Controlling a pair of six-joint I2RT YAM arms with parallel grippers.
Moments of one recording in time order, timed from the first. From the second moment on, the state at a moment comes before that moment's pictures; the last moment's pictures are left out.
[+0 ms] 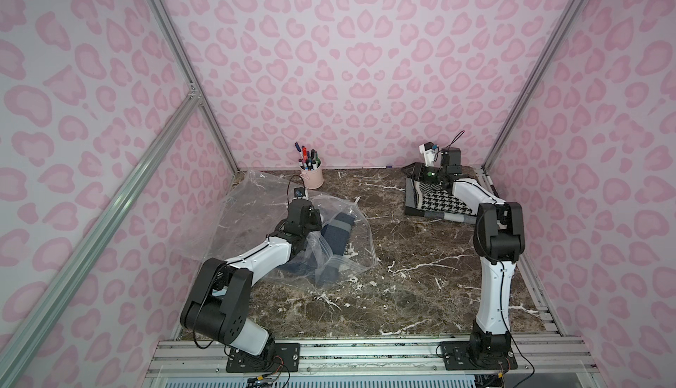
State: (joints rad) left arm -0.34 1.53 0.82 0.14 -0.17 -0.36; right arm 0.10 2.19 1.73 -0.06 -0.73 0.34
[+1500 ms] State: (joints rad) left arm -0.35 1.62 0.89 0.14 -0.16 -0.36; right arm -0.24 2.29 1.58 0.06 -0.72 0.44
